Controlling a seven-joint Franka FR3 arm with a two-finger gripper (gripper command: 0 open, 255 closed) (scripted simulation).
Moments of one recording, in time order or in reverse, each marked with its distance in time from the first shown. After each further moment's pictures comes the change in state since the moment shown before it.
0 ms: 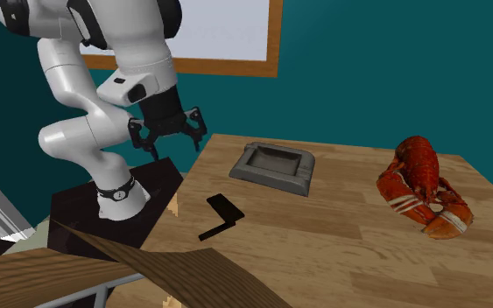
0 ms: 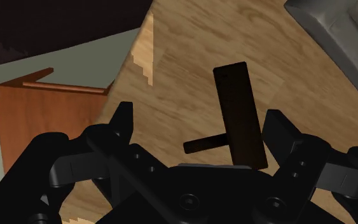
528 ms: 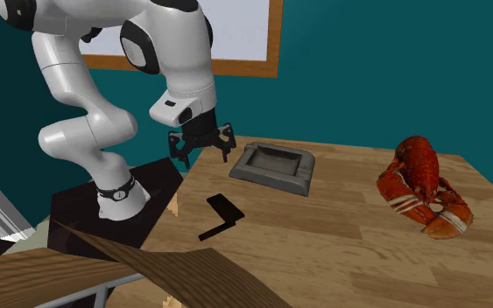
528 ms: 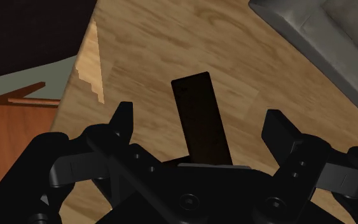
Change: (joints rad) arm 0.011 0.160 0.133 0.028 0.033 0.120 0.152
